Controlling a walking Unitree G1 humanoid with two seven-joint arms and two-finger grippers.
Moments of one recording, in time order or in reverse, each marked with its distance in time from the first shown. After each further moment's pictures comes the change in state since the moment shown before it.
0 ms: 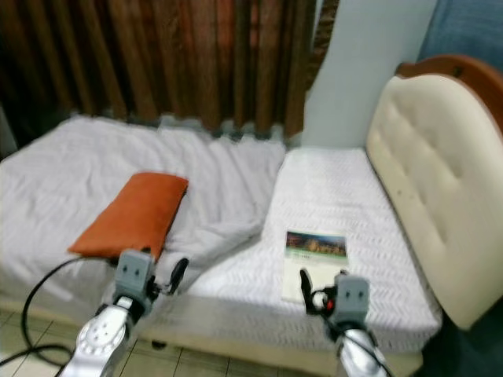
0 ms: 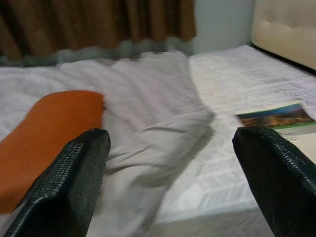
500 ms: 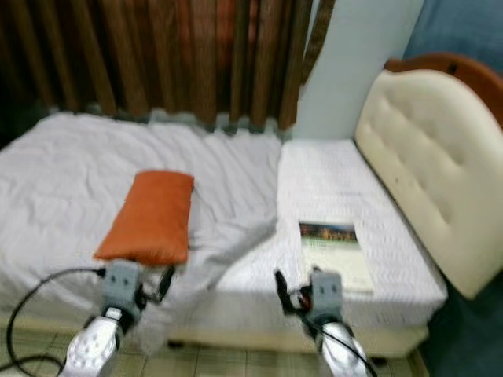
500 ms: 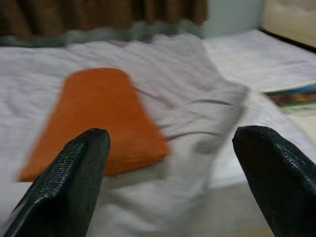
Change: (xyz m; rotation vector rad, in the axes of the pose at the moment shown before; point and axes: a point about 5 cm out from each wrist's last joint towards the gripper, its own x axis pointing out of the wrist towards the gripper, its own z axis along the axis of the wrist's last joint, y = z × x) left arm -0.008 -0.001 -0.008 -0.005 0.021 0.055; right arm 0.006 0.015 -0.002 -0.030 0.021 0.113
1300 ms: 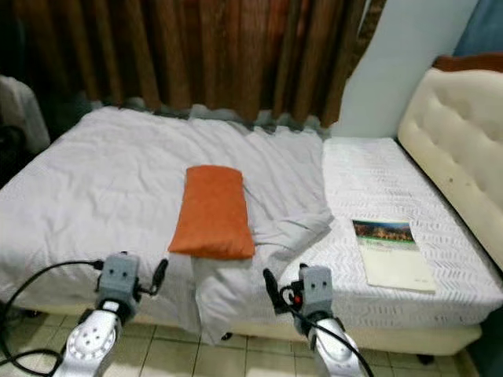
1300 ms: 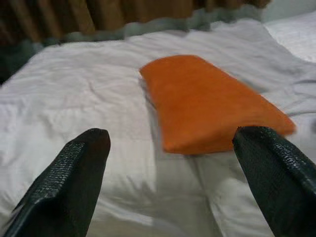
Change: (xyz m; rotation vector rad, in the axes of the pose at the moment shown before) left arm 0.003 0.005 0.010 0.068 0.010 0.069; right arm 0.007 0.008 -0.001 0.022 0.016 0.069
